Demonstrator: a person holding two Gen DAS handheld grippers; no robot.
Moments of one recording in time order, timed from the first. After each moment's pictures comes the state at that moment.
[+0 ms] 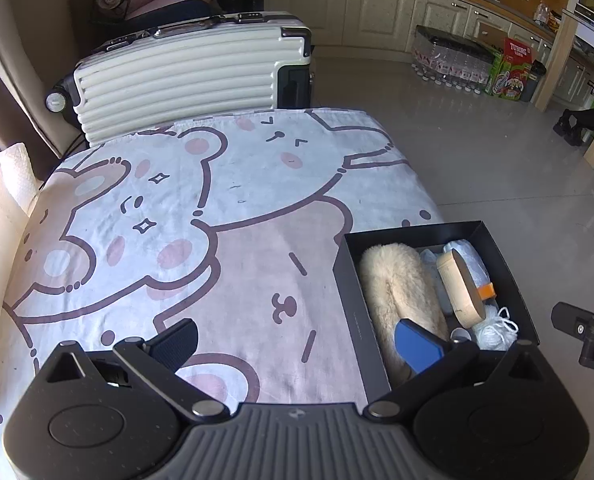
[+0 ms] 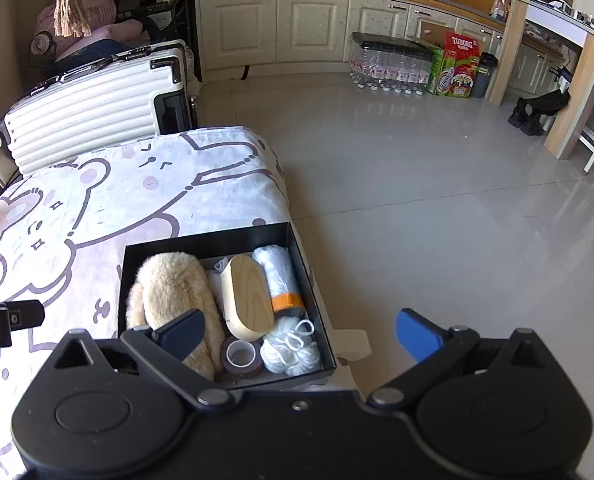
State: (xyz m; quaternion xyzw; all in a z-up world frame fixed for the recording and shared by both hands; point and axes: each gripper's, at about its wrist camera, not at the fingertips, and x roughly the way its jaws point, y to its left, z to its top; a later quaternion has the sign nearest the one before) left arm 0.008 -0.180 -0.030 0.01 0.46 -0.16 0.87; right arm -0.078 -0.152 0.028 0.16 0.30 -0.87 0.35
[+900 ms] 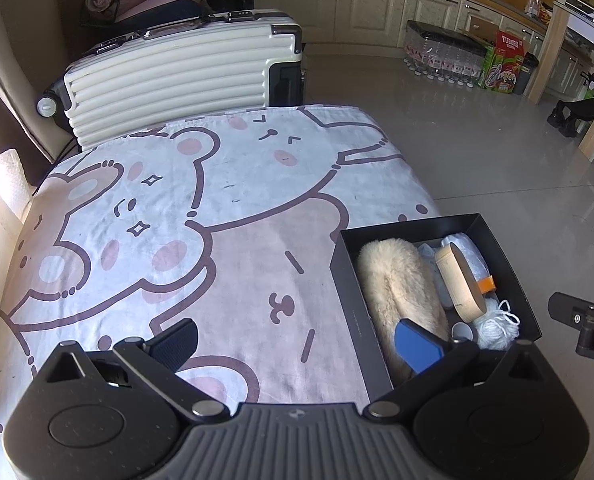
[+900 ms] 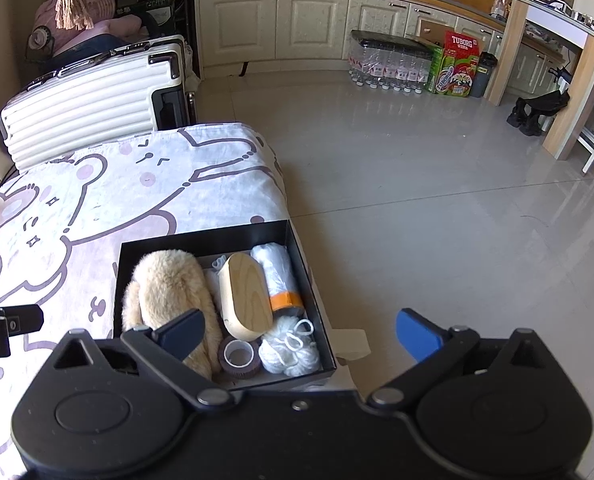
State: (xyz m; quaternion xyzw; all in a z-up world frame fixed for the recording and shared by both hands) left arm 0.010 -0.182 -0.035 0.02 0.46 -0.17 0.87; right arm -0.079 -0.157 0.025 0.15 0.31 -0.87 0.35
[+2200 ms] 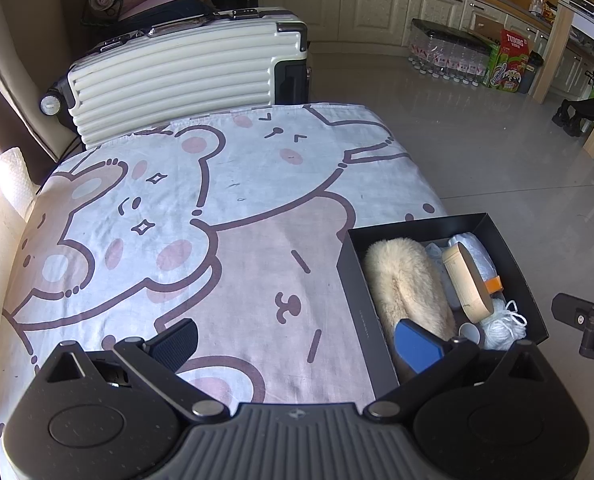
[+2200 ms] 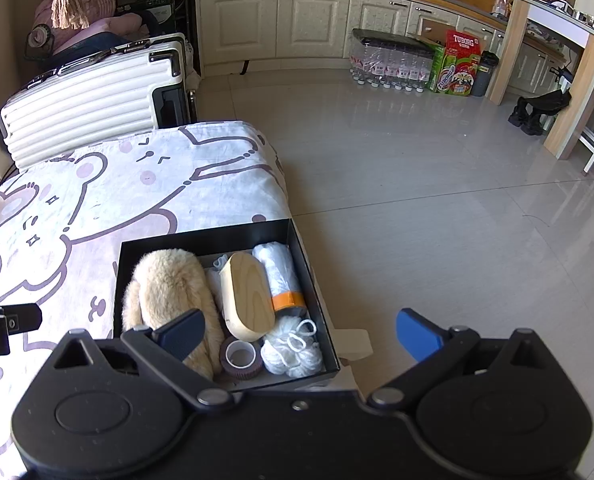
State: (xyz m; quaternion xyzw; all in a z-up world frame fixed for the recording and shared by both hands) left arm 0.013 -0.177 -0.038 0.02 0.46 -0.16 0.87; right arm -0.080 -0.158 0.023 0.15 0.31 -0.87 0.35
